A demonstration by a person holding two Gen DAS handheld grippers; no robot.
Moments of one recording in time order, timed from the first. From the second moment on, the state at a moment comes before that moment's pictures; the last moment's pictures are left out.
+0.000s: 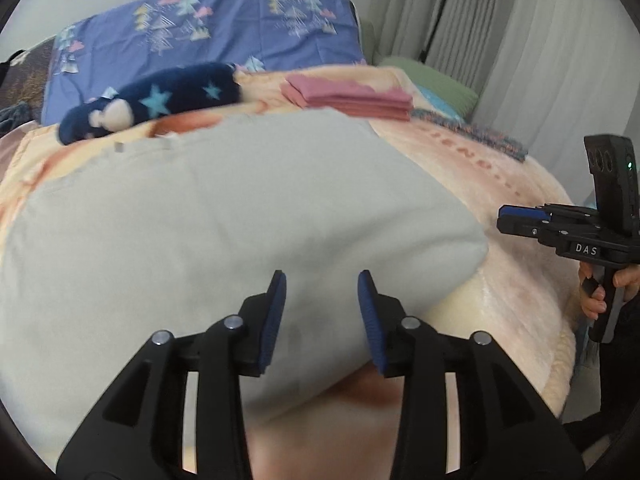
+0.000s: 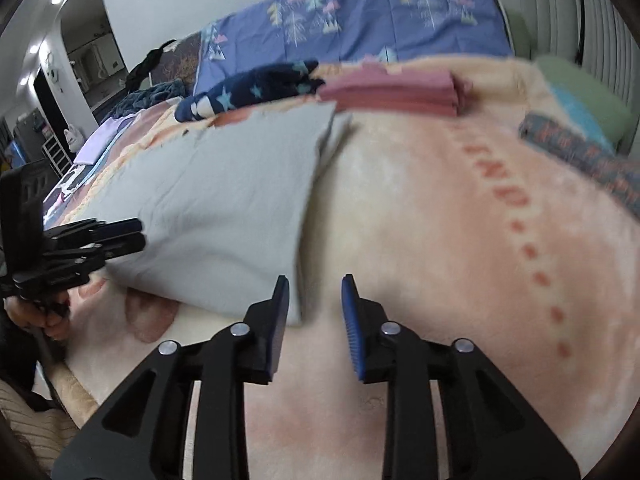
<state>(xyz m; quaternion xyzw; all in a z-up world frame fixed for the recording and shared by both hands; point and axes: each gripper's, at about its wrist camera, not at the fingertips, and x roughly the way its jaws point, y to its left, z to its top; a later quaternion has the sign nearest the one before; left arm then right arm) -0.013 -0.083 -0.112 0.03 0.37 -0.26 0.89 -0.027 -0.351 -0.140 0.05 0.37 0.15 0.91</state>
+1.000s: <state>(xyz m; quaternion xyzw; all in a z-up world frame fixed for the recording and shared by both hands) -0.058 0.187 -0.139 -0.15 0.40 -0.16 0.89 -0.055 -0.083 -0.139 -0.08 0.38 0.30 0.87</state>
